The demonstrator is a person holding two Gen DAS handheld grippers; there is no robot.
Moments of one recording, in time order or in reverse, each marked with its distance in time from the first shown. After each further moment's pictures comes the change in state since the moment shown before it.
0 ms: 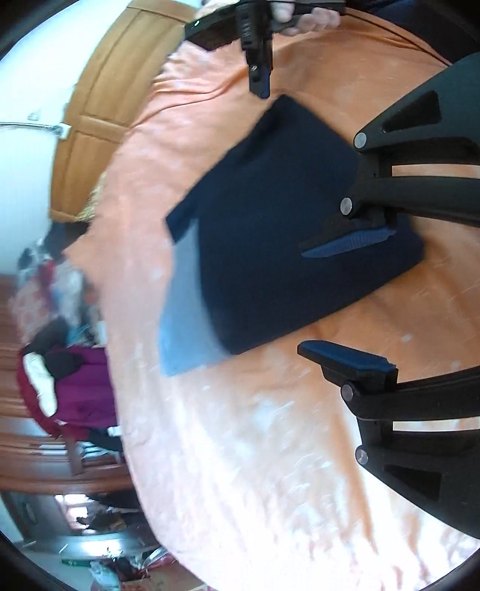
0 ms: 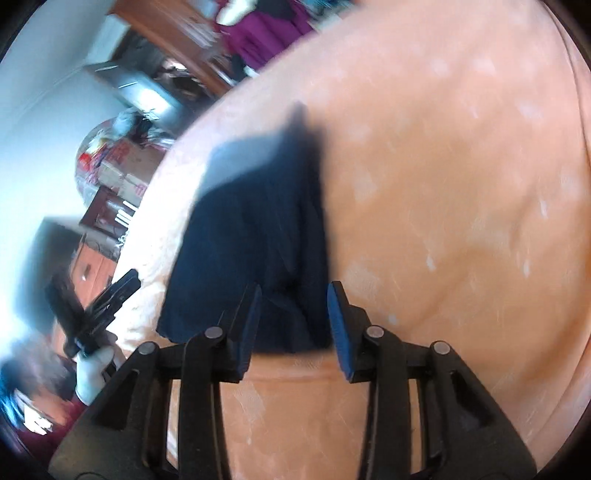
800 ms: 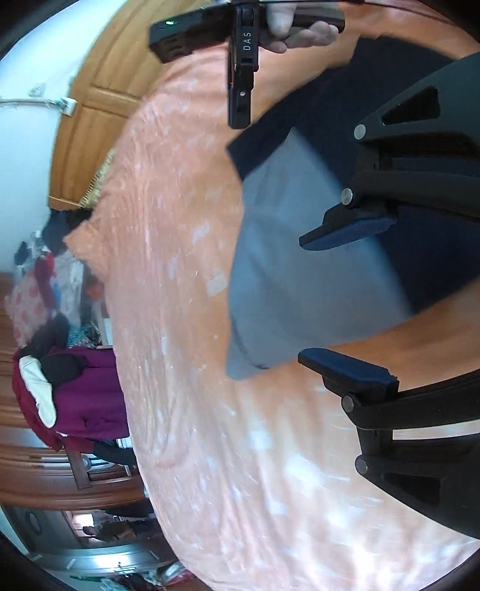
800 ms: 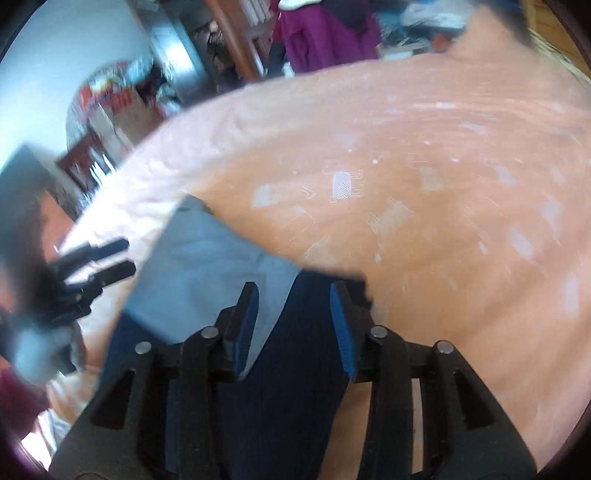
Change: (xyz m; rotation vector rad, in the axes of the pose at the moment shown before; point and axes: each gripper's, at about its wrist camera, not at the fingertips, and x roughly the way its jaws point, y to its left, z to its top) left arm 0.163 0.053 0.140 0.034 0.022 0.013; right arm 0.173 0.039 0.176 -0.329 0.042 -0.147
